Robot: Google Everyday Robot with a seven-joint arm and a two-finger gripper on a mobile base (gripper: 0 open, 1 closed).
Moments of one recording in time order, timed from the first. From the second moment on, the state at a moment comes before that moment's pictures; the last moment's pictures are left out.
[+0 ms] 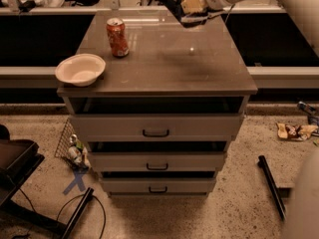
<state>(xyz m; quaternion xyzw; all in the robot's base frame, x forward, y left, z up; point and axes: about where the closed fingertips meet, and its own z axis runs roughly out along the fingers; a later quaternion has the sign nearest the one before) 0.791 -0.118 0.999 -0.30 0.81 0.08 0.50</state>
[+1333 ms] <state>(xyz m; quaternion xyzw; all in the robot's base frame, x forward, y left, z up) 0.687 -0.016 0.941 -0.45 0.73 0.26 0.45</state>
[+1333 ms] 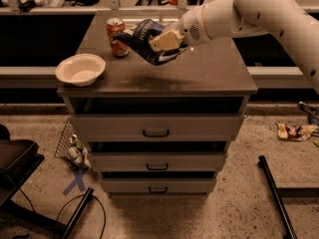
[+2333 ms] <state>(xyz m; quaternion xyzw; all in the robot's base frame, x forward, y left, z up) 0.686 -0.008 0.937 -0.45 0.73 0.26 0.44</state>
